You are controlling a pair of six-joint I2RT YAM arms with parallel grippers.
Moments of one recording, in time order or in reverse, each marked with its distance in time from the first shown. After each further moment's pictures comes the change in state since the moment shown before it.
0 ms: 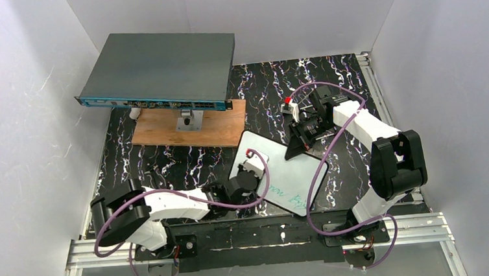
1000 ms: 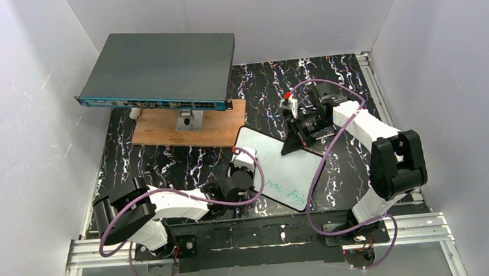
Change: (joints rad) left arm 0.017 0.040 -0.050 0.152 -0.190 -0.100; right arm 0.002 0.000 -0.004 0.116 -0.024 0.094
